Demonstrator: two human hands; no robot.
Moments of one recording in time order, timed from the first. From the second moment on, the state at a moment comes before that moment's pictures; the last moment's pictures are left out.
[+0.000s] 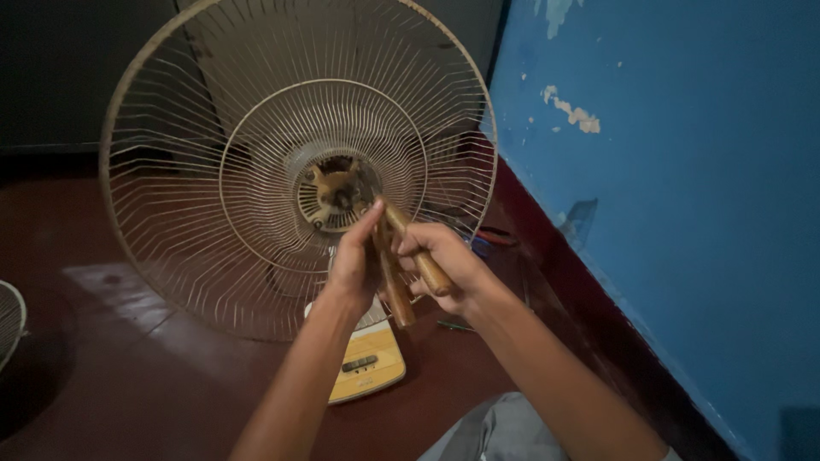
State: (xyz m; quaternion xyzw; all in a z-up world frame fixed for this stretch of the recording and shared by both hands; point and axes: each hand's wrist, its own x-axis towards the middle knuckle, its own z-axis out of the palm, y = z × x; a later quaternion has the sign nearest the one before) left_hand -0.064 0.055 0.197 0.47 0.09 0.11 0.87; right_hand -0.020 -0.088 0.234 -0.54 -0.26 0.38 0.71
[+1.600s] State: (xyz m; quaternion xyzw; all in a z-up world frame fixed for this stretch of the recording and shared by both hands) left_hand -0.039 0.061 0.186 0.43 -0.04 0.11 0.90; right_hand 0.002 -0.088 0.248 -0.61 -0.26 0.37 0.66
